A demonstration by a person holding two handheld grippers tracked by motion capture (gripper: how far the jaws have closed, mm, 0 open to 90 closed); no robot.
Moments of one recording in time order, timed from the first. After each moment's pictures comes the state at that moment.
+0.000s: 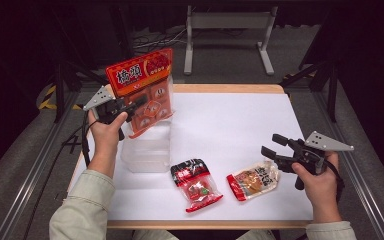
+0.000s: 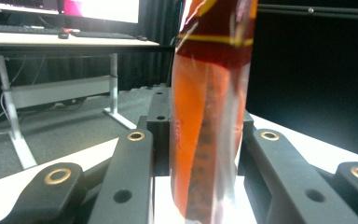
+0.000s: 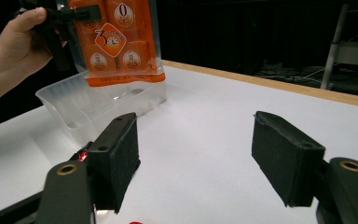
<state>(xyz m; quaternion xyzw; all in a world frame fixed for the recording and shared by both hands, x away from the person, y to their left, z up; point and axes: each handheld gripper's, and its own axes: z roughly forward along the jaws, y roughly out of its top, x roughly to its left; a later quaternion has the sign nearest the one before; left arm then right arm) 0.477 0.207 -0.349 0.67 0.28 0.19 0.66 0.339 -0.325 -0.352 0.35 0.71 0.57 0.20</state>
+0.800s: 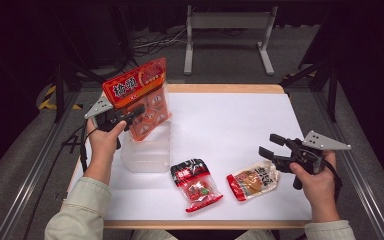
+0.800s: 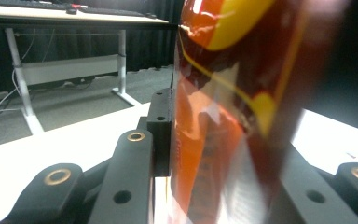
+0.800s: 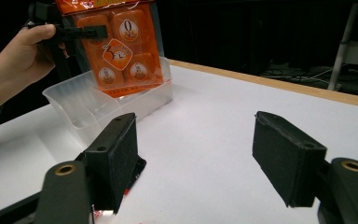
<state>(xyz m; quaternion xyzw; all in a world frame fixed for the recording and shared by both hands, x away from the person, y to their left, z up) 0.469 0.216 -0.373 0.69 0.31 0.18 0.62 0.340 -0.320 -0.352 0.34 0.72 0.58 0.19</state>
